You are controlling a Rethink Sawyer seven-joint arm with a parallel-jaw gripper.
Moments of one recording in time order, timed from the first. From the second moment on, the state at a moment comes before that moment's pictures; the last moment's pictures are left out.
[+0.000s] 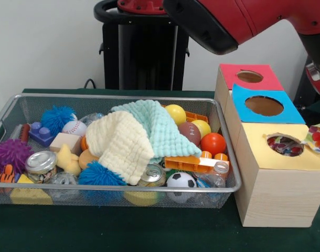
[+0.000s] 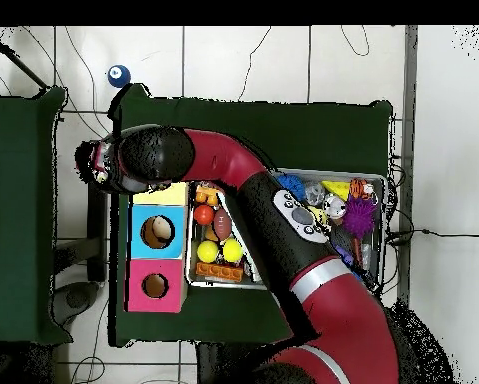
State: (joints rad) arm -0.44 -0.50 0.76 1.47 -0.02 0.73 1.94
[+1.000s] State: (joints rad) arm -0.45 -0.50 0.77 1.47 -0.03 0.74 1.94
